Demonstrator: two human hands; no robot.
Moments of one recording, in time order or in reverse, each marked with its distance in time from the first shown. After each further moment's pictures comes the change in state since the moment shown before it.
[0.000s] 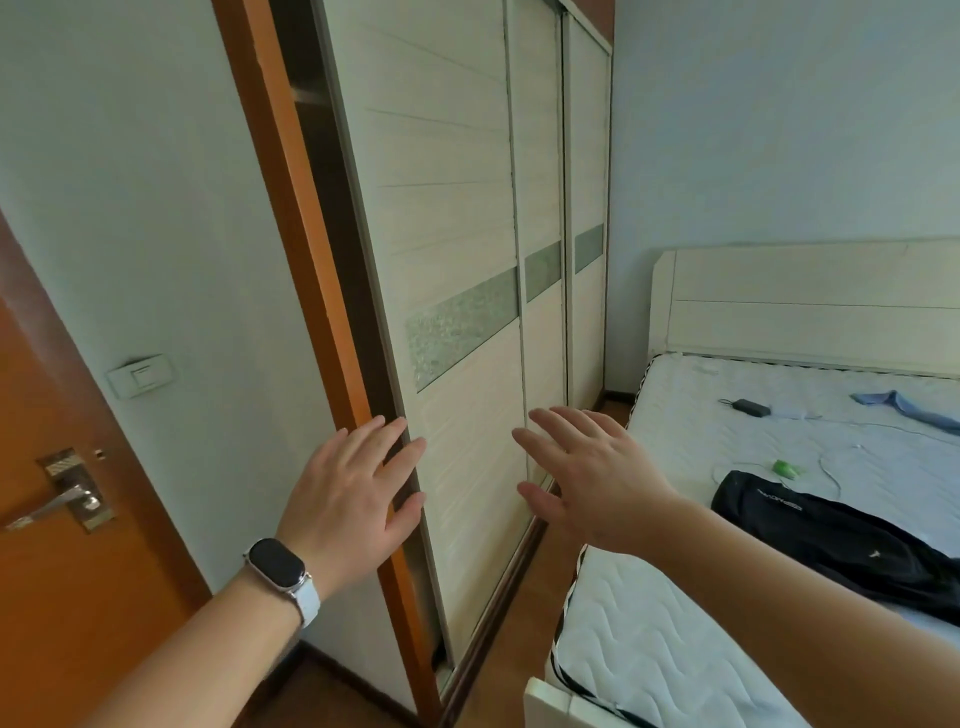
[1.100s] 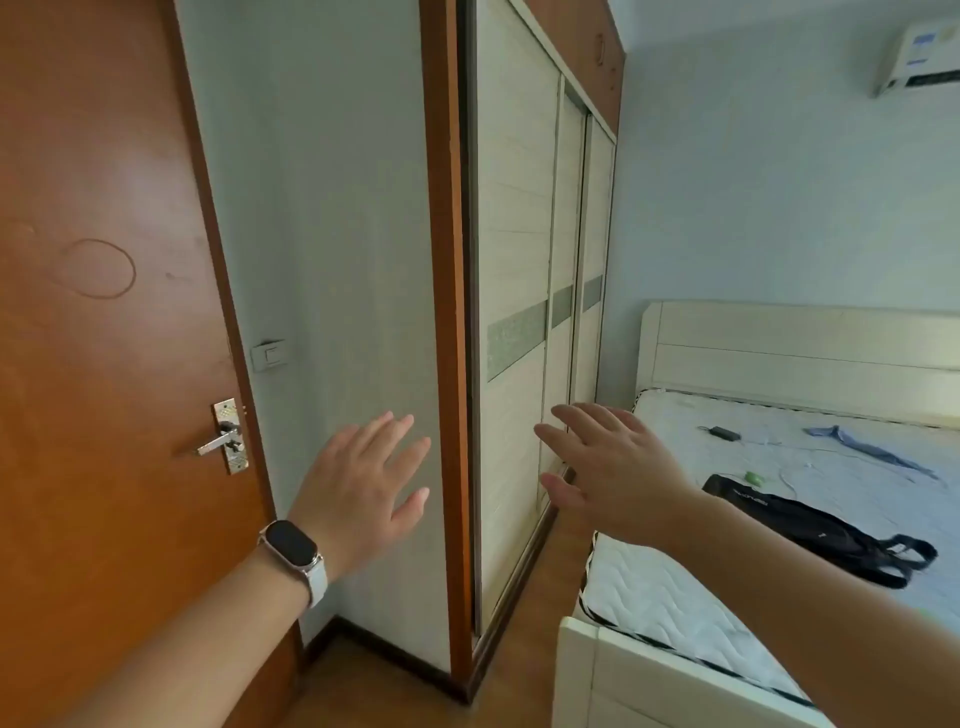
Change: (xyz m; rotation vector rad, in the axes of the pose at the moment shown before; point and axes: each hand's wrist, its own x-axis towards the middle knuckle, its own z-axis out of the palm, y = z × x) left_hand -0.293 -0.115 -0.123 -0.043 0.135 0.034; right_hand -0.097 -0.302 -0.149 -0.216 0.051 0.022
